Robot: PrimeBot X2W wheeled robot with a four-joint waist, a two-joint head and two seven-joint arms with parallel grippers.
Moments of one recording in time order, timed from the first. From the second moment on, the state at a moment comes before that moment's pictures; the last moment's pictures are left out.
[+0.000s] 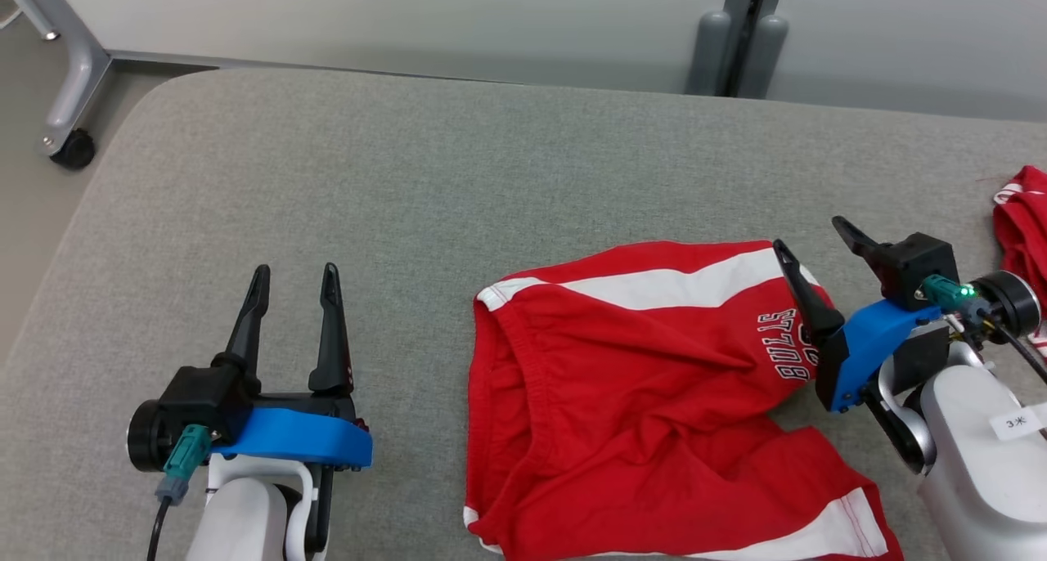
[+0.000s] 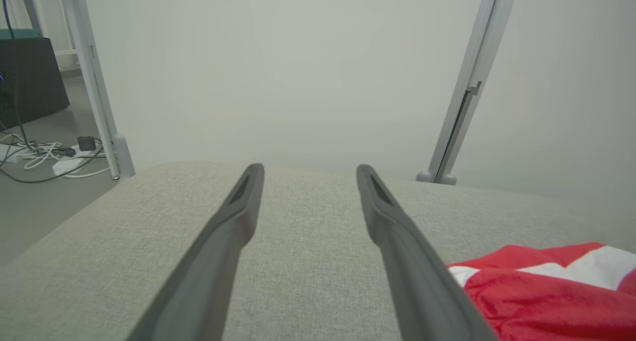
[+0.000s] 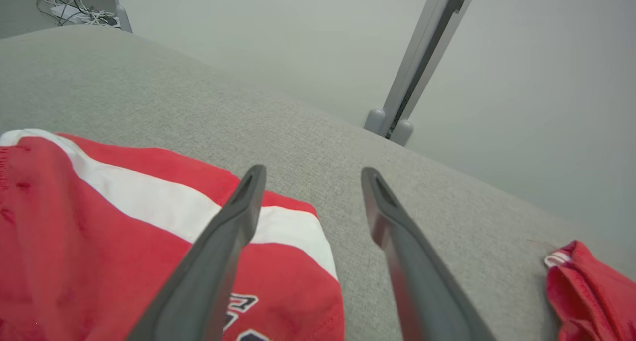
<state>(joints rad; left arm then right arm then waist) -0.21 0.05 -0.08 0.27 -0.20 -0.07 -0.26 -0.48 -0.31 0.23 0.45 0.15 0.13 -0.01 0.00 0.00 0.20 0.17</state>
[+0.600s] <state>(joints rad) -0.25 0.05 -0.14 0.28 -0.23 -0.06 -0.26 -0.65 -0.33 0.39 0.78 0.29 0.13 0.08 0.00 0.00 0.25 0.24</state>
